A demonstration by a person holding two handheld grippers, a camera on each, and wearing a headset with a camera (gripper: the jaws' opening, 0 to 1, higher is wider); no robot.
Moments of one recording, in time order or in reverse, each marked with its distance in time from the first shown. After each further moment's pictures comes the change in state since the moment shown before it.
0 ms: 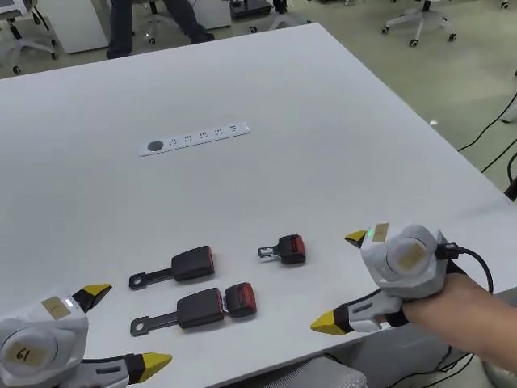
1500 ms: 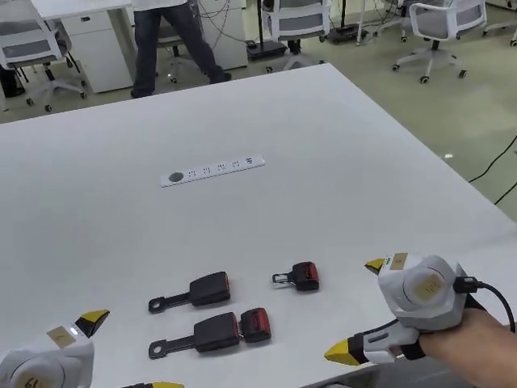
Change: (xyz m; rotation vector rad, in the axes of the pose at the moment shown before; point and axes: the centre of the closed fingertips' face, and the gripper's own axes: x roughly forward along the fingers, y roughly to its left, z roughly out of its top) left arm -0.021 -0.001 -0.004 -0.070 -0.045 0.066; right arm -0.008 0.004 0.008 0.030 -0.033 -0.040
